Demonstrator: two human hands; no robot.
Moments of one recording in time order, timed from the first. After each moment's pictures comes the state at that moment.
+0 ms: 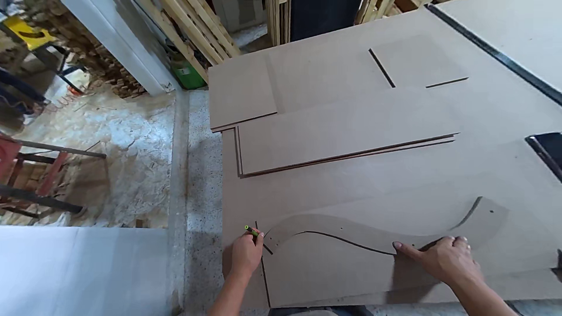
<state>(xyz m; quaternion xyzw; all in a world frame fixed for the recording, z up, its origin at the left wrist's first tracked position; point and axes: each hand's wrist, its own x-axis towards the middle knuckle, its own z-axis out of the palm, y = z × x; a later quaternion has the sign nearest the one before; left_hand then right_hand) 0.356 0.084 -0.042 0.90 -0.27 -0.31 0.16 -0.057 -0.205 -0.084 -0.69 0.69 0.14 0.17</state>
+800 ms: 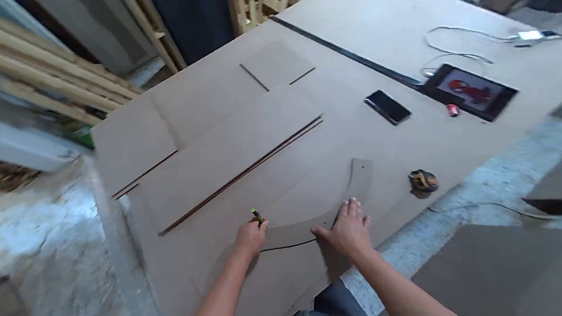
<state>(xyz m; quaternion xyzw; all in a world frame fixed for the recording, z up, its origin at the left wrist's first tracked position) 0.240 -0.147 -0.051 0.73 -0.55 -0.39 0.07 -0.049 -0.191 -0.067 -0.65 0.72 0.09 0.21</state>
